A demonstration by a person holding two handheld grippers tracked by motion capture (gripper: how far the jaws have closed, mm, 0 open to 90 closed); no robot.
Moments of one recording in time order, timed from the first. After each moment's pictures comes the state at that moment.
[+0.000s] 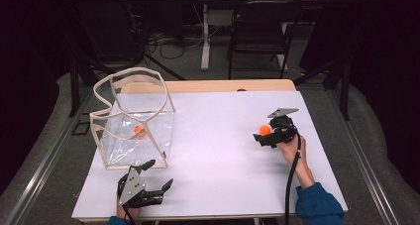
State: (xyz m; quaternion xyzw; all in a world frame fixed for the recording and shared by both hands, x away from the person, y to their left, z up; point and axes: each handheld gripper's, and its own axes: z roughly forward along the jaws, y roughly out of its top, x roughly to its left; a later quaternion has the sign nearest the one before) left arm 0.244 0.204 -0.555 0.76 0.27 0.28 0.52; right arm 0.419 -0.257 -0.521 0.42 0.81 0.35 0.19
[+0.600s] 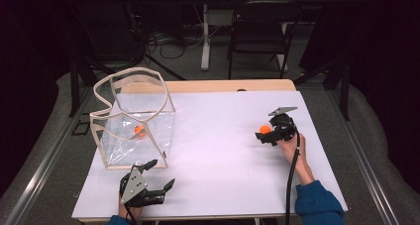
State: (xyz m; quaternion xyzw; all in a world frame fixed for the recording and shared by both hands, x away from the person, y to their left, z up) left arm 0.246 0.201 -0.556 0.76 0.26 0.27 0.53; right arm 0.435 -0.263 -0.535 0.44 0.81 0.33 0.18
